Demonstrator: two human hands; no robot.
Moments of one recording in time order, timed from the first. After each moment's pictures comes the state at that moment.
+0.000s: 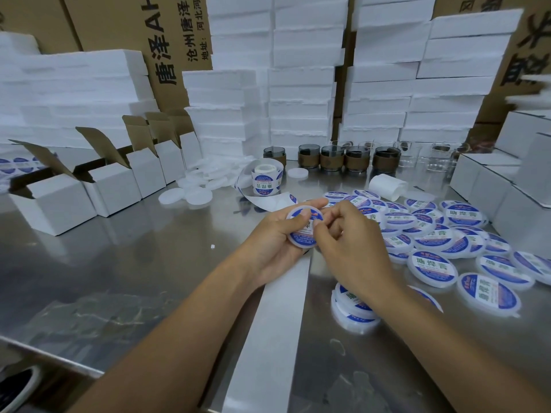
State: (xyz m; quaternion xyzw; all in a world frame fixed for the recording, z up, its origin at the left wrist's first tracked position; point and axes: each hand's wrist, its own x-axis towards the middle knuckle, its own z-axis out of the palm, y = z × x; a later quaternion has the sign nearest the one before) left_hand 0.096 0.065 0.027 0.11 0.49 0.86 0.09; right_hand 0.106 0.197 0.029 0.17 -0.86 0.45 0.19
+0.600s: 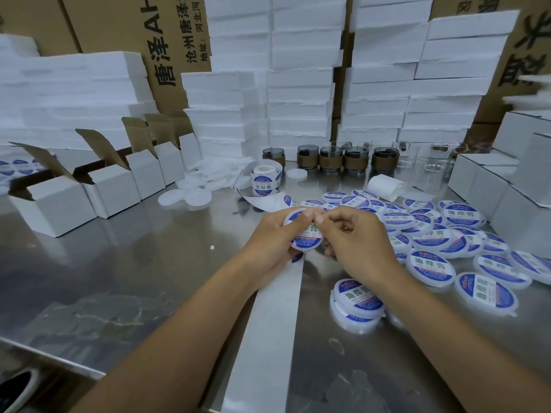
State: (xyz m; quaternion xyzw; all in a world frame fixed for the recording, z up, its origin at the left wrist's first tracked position) left_hand 0.096 0.066 0.021 0.07 0.63 0.77 0.00; right_hand 0.100 0.203 0.035 0.13 -0.81 0.57 0.11
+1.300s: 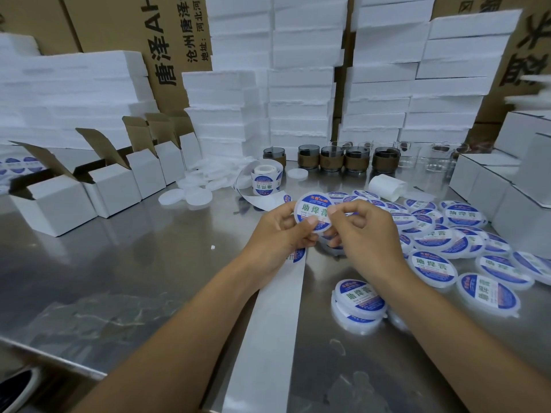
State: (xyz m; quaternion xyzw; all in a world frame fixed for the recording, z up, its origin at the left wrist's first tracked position) left_hand 0.094 0.065 0.016 0.11 0.65 0.75 -0.03; right_hand 0.097 0.206 0.036 0.09 -0.75 0.65 0.13
